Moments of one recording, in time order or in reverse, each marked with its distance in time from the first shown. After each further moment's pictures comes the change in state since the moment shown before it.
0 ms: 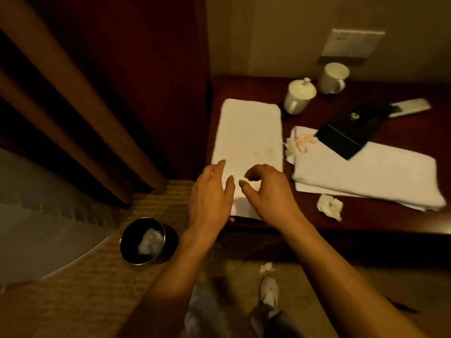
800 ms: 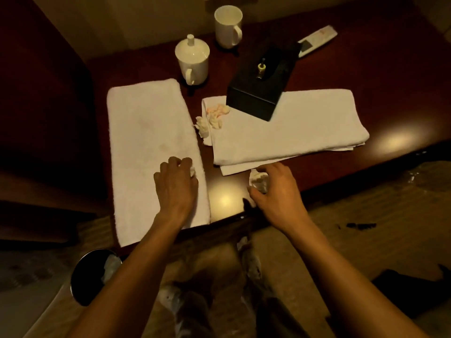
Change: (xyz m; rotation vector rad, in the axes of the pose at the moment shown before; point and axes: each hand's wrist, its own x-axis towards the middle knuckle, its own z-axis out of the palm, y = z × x) left_hand 0.059 0.032 0.156 0.422 -0.272 0.226; right_hand -0.041 0.174 -0.058 -0.034 0.168 0.417
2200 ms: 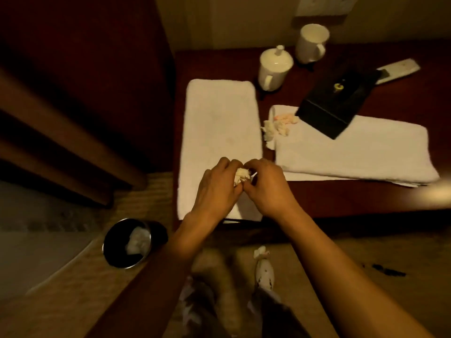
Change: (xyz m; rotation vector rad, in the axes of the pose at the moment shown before) left_hand -0.039 -0.048 -0.051 -0.332 0.020 0.124; right_hand 0.015 -0.117 0.071 -0.020 -0.241 -0.318
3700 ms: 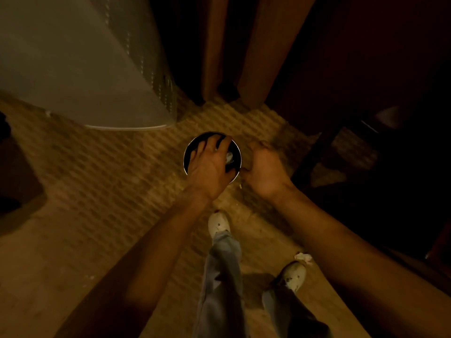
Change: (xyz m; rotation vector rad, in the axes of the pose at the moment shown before) left_hand -0.232 -0.418 -0.001 0.006 0.197 -0.753; right_hand 0.033 -0.185 0.435 -0.307 -0.628 -0.297
